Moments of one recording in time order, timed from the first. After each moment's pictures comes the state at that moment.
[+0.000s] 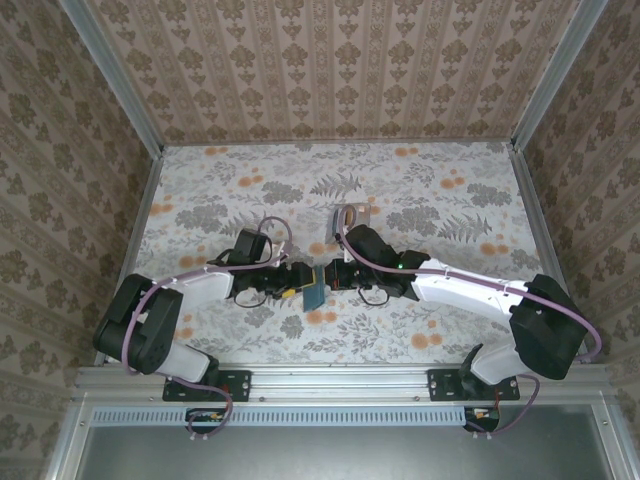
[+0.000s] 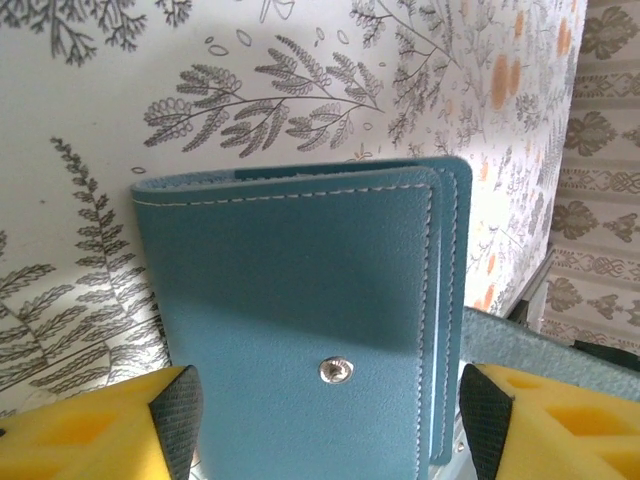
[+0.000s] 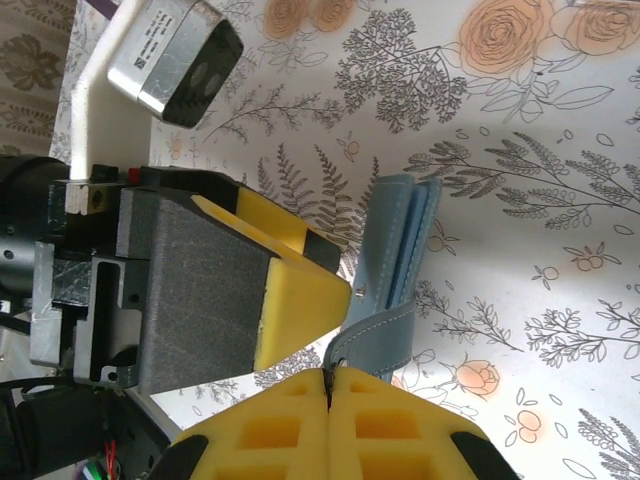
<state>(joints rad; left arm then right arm) -0.49 1.45 0.57 -0.04 0.75 -0.68 0.83 1.44 0.90 -0.23 -0.17 0.76</state>
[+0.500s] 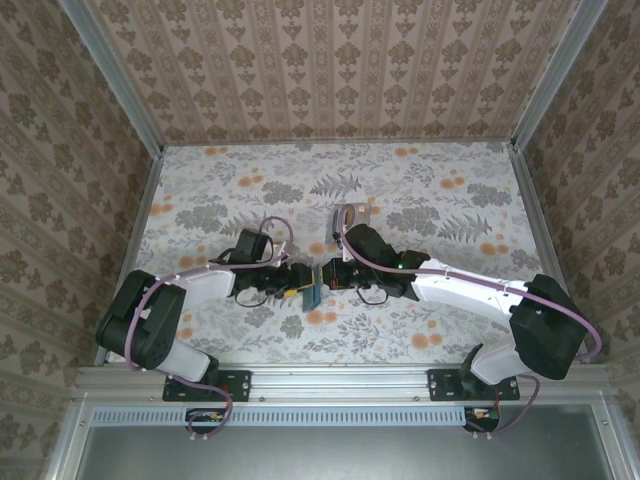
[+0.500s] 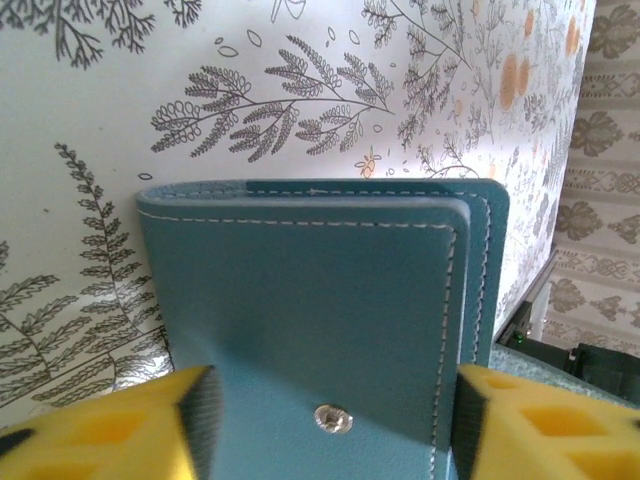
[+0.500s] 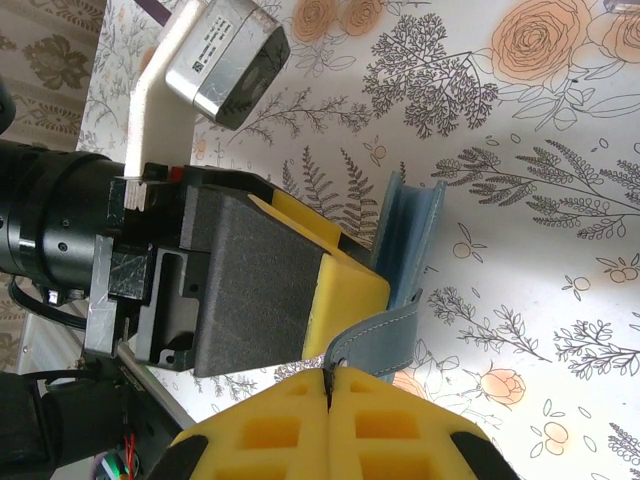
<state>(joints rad) -0.49 1.48 0.58 -0.05 0.75 -0.68 0.83 1.44 0.90 -0.21 -0.19 0.75</state>
